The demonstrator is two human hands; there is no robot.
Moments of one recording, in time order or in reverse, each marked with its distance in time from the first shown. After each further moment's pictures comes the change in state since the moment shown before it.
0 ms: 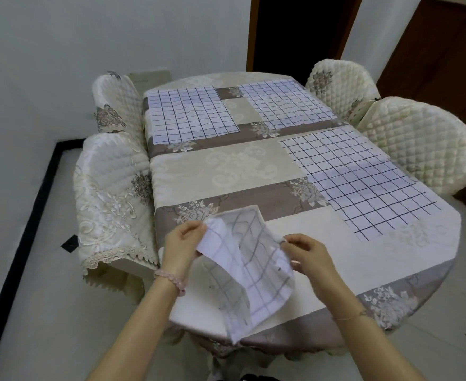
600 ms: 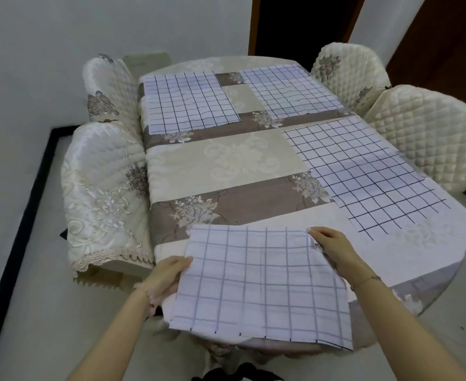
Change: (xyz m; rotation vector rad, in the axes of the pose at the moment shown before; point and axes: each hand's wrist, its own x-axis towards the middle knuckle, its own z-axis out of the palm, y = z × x) left_hand 0.027 -0.064 -0.049 0.101 -0.227 -0.498; right_hand 0.086 0.030 -0.068 -0.203 0.070 0.056
